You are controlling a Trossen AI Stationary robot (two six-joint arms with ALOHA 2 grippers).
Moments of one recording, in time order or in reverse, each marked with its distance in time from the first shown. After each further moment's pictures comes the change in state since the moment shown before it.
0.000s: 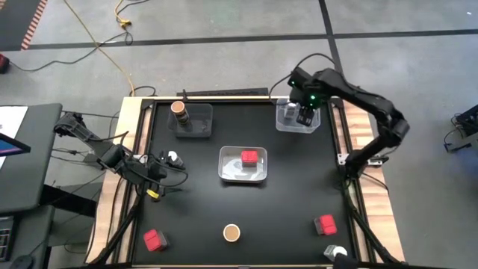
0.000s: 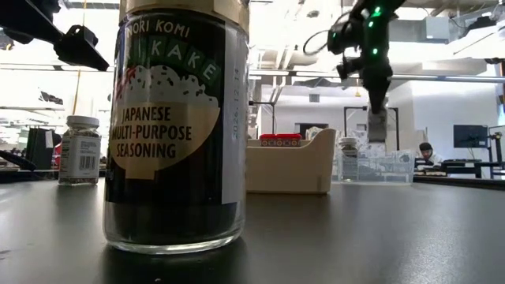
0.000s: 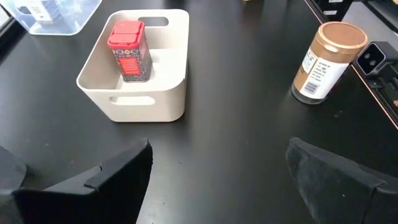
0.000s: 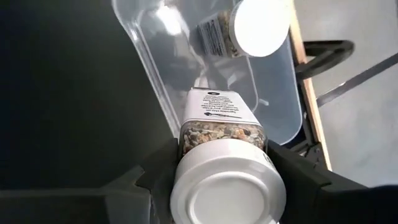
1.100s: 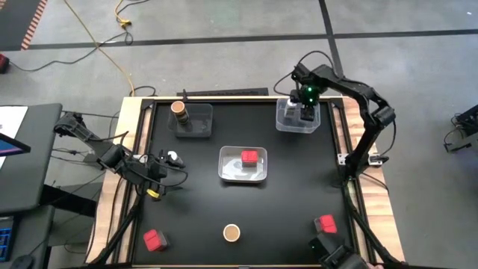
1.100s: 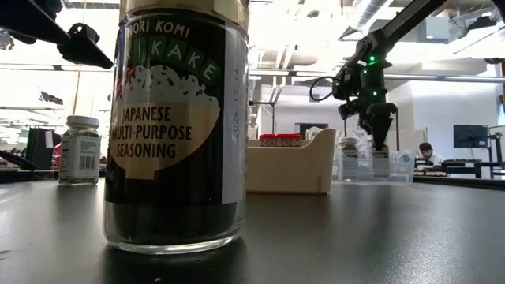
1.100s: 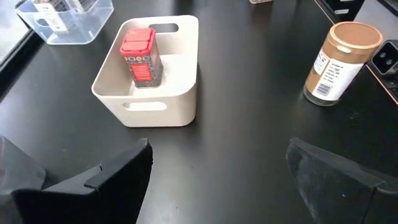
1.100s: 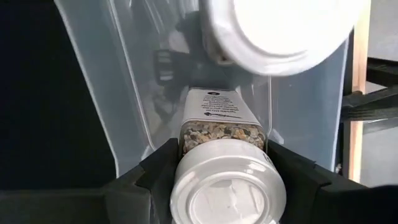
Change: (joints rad) left arm 0.000 0.000 0.000 0.005 -0.043 0.037; right arm -0.240 0.199 -0.081 0.175 -0.178 -0.395
